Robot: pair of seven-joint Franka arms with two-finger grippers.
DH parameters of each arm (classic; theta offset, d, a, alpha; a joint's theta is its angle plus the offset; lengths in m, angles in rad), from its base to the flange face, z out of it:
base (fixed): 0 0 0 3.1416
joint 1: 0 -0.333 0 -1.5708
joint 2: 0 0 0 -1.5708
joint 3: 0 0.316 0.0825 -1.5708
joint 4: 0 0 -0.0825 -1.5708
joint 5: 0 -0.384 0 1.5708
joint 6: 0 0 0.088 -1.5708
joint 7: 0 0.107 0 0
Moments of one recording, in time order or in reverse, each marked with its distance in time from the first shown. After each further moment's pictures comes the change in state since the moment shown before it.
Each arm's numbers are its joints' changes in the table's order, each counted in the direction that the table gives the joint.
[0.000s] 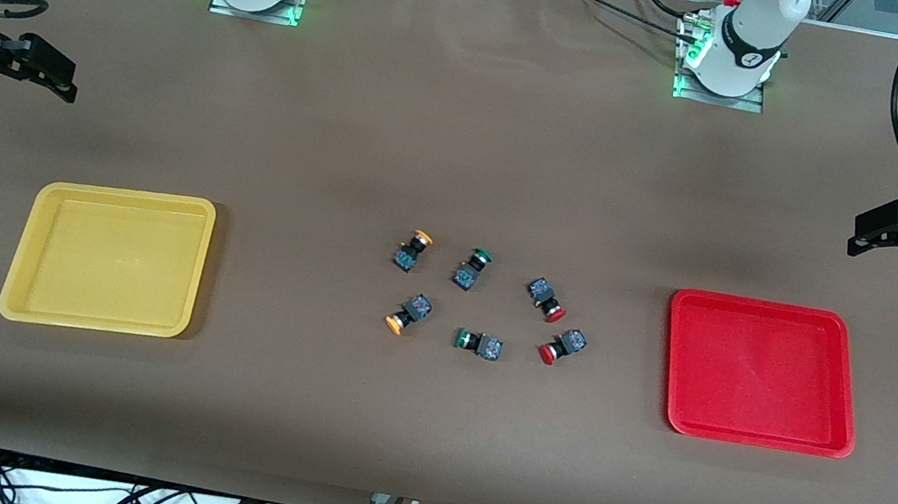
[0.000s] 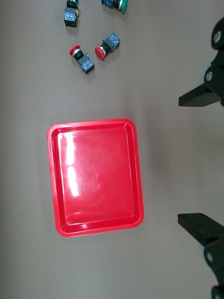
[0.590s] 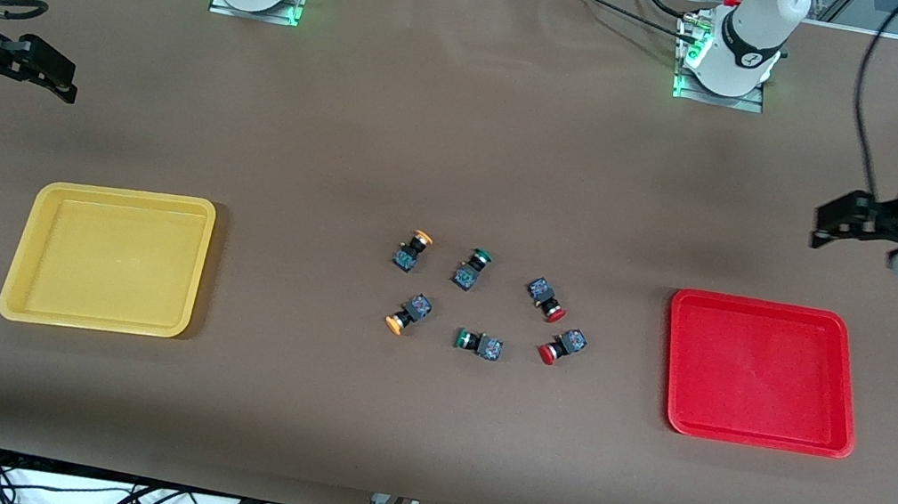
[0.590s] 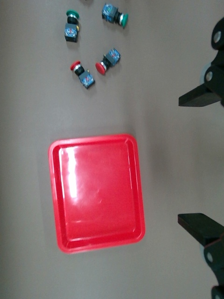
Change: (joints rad) left arm 0.105 -0.013 -0.012 -0.005 0.002 0.000 -0.127; right arm 0.001 -0.002 0.000 0.000 0.000 -0.002 0.000
